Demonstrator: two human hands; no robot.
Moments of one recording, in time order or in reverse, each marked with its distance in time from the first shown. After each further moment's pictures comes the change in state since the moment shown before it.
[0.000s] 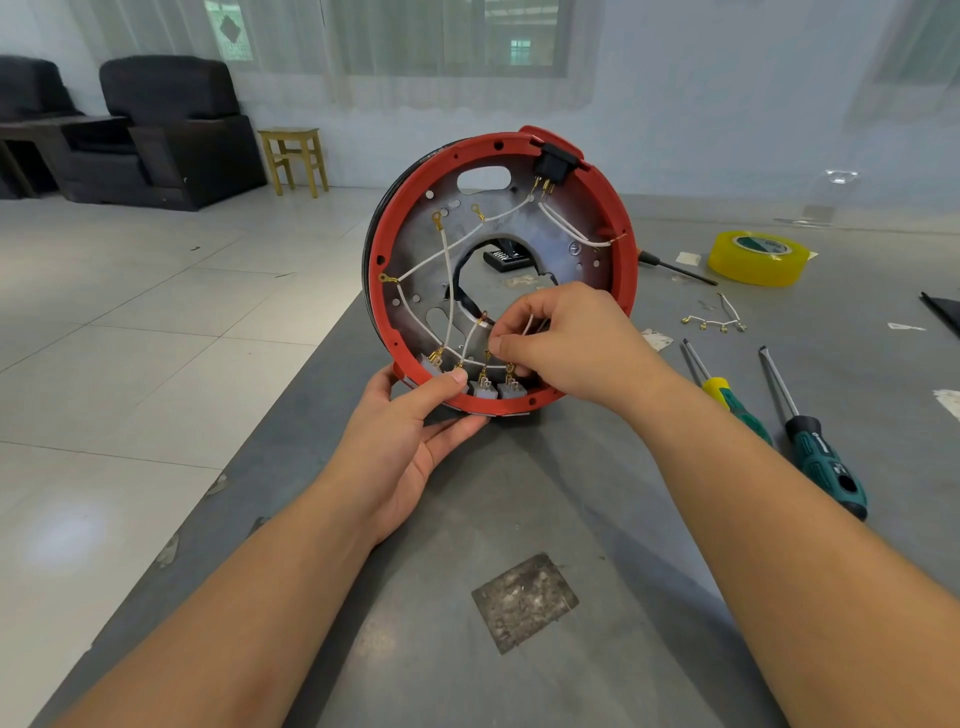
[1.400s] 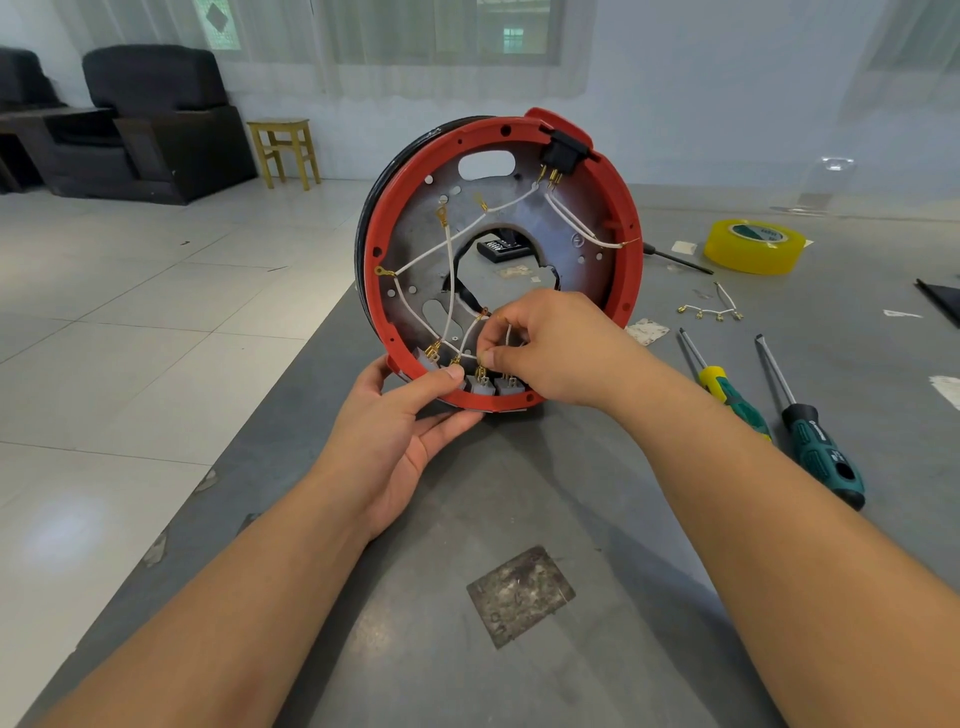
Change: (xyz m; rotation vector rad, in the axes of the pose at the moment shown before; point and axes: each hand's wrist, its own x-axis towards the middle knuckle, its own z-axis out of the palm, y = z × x) left_hand 0.001 -0.001 -0.004 -0.007 -0.037 0.007; right_hand -0.001 -0.002 0.003 -0.242 -0.141 -0.104
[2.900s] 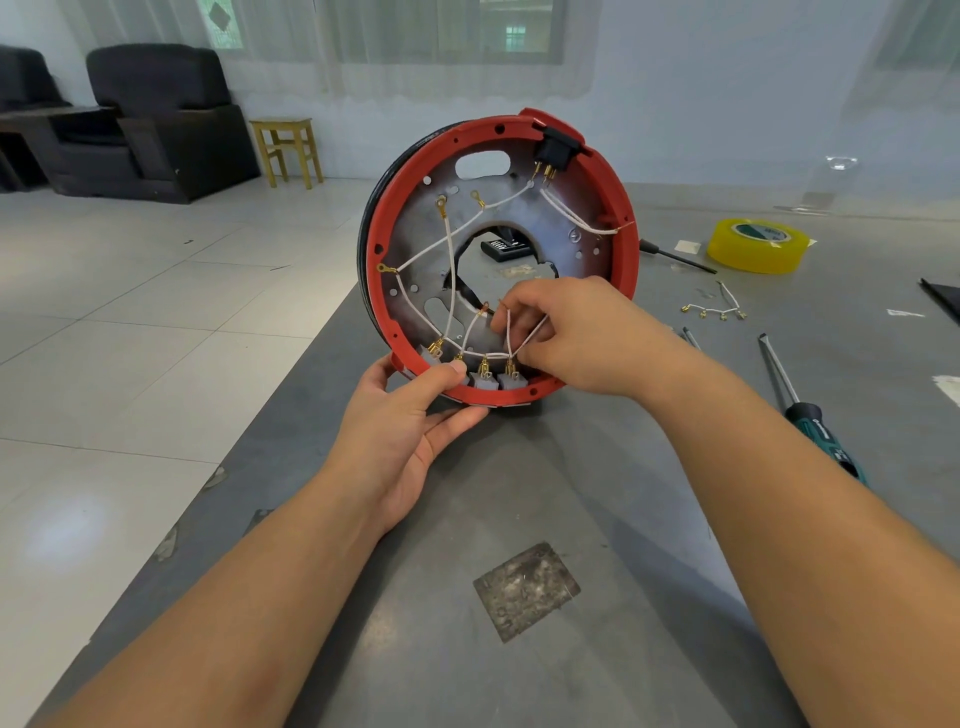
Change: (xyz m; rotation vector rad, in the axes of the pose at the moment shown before) left_hand 0.001 -0.002 0.005 0.007 0.079 0.026; right_hand -0.005 0.007 -0.015 0.017 -0.004 -0.054
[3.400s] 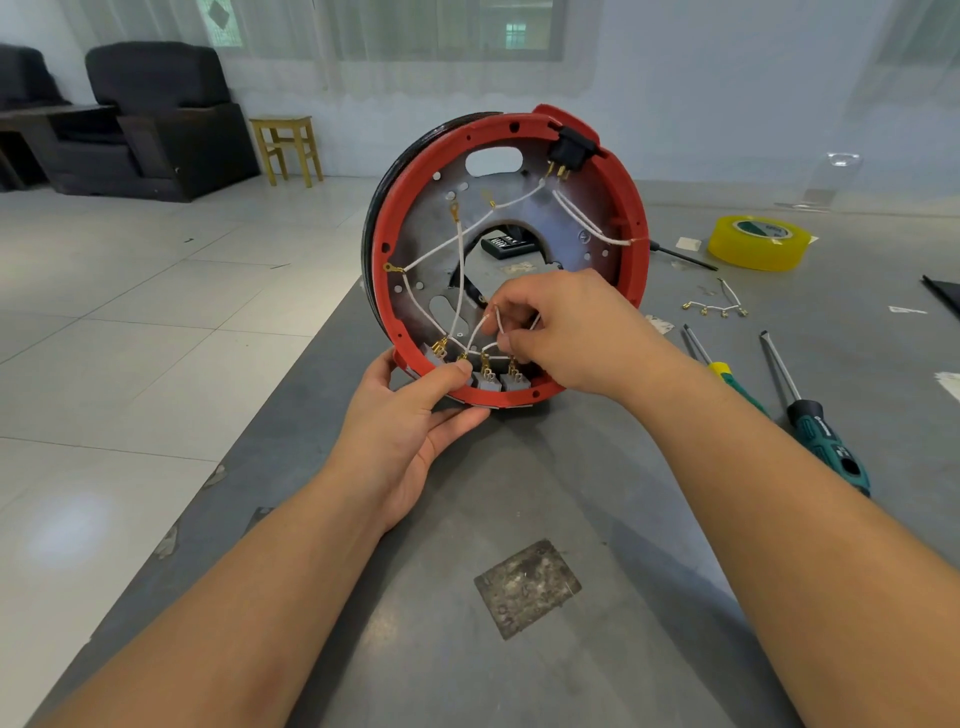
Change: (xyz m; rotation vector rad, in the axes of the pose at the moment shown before) left_hand -0.001 0.000 0.001 0.049 -0.005 0.007; right_hand 0.001 -0.006 0.006 0.000 0.095 -0.035
